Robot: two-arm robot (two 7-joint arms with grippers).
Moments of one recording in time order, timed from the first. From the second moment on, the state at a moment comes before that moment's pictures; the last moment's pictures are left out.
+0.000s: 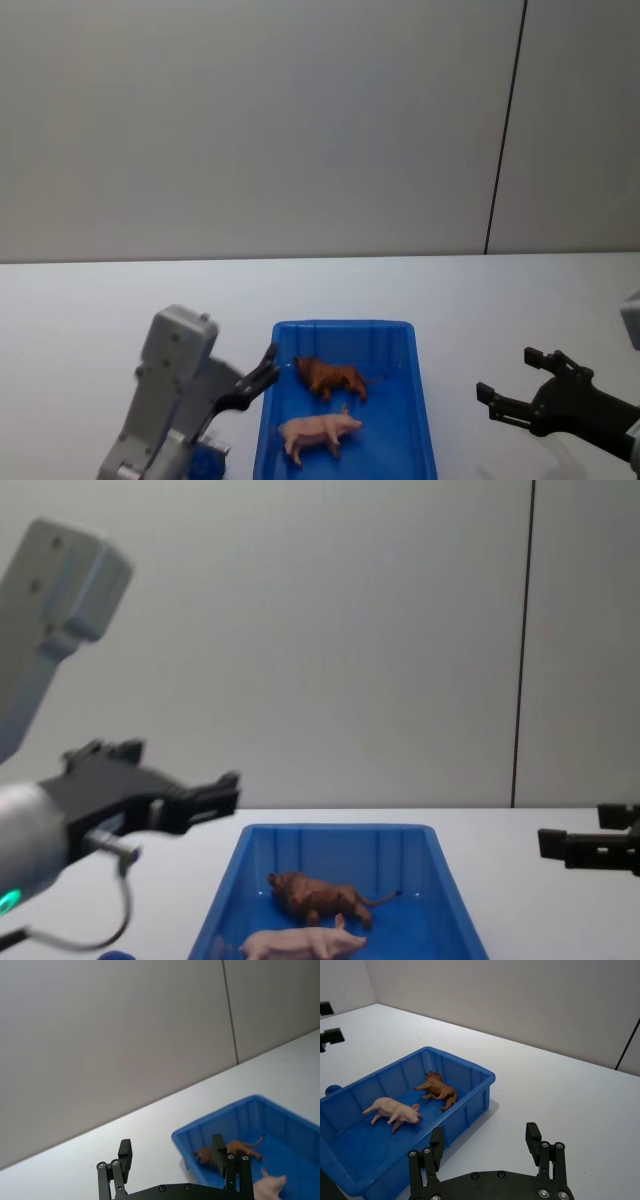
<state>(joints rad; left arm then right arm) -0.14 0.46 0.43 -1.71 -0.23 0.09 0.12 0.15 0.47 -0.22 -1.56 0.40 0.21 0.50</state>
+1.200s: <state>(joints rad) 0.16 0.66 0.39 -1.60 -0.43 -0.15 0.10 0.14 0.48 -0.22 -1.56 0.42 0.20 0.49</state>
